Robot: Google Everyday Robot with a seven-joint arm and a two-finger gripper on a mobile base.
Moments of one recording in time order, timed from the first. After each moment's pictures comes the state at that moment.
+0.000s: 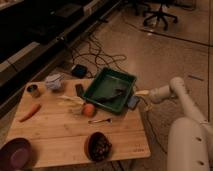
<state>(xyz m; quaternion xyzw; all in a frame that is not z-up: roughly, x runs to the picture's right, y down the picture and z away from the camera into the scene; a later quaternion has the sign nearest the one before) 0.243 0.091 0.959 -0.04 -0.46 -0.32 0.83</state>
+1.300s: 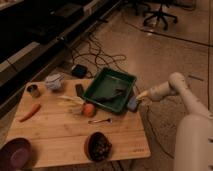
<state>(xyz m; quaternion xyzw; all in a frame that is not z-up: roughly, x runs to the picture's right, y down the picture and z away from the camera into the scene) 0.238 0.079 0.921 -0.05 -0.45 -0.37 0.81</state>
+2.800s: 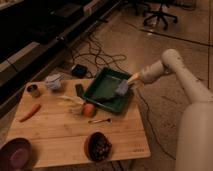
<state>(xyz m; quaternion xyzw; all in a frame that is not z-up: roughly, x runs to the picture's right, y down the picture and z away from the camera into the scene) 0.144 -0.033 0.837 -0.01 -0.46 -0.44 0.77</state>
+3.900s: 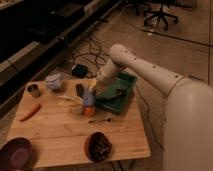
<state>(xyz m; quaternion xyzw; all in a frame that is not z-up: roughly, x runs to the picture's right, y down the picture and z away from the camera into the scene) -0.059 0.013 0.770 -0.03 -0.45 -0.64 0.62</state>
